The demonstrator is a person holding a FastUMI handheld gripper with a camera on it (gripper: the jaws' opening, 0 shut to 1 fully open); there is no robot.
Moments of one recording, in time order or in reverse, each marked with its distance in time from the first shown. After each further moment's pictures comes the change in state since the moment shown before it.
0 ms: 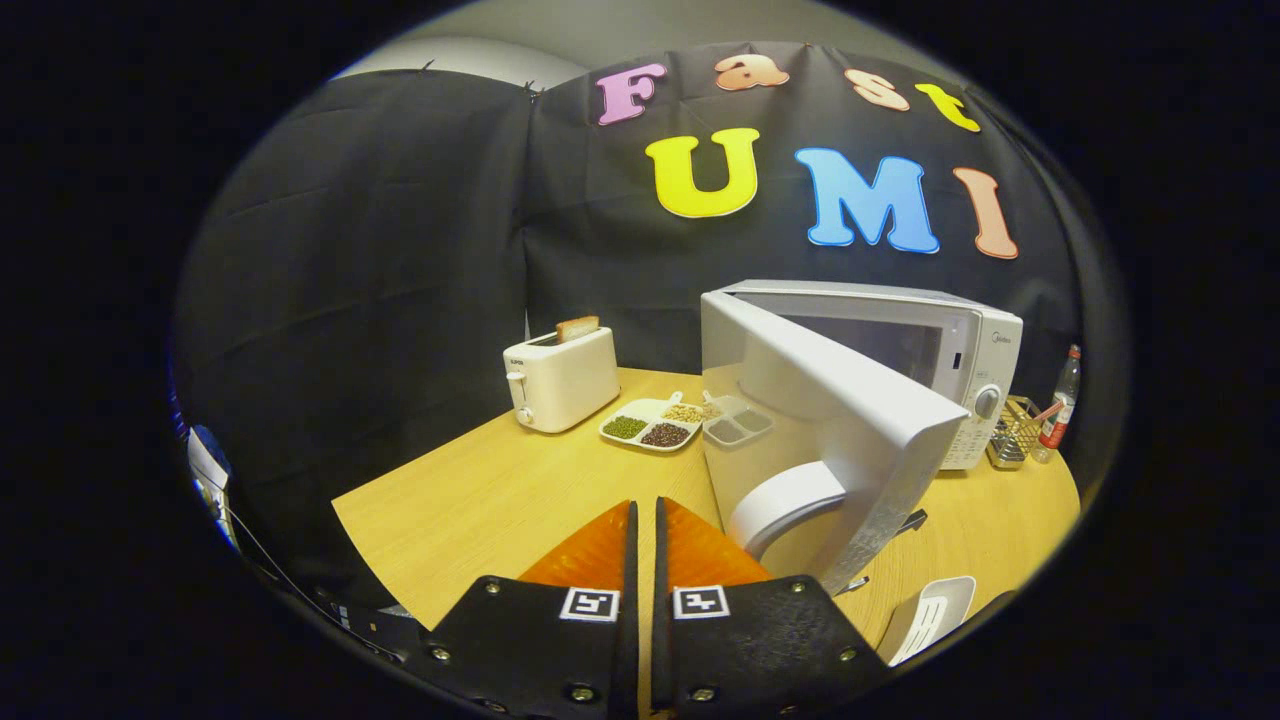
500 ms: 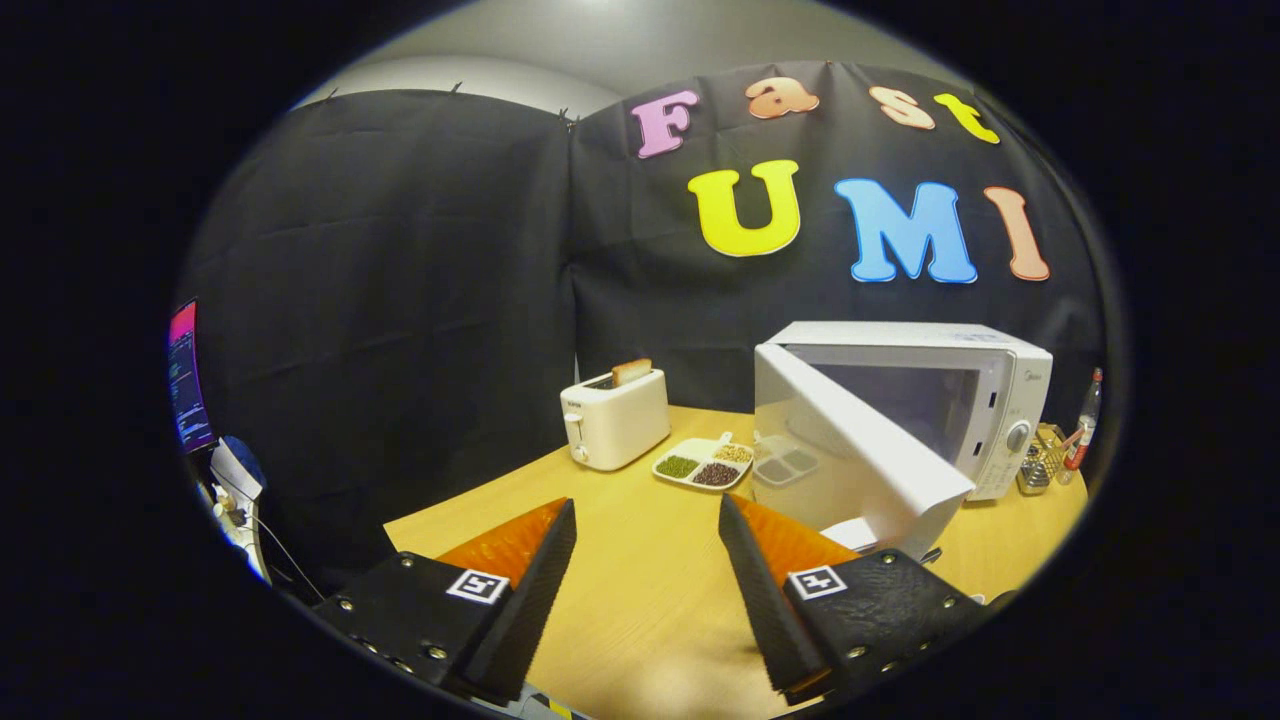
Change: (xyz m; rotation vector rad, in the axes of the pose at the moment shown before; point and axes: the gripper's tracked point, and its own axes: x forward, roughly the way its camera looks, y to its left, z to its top) arm -0.017 0.039 0.030 -0.034 -0.084 0.126
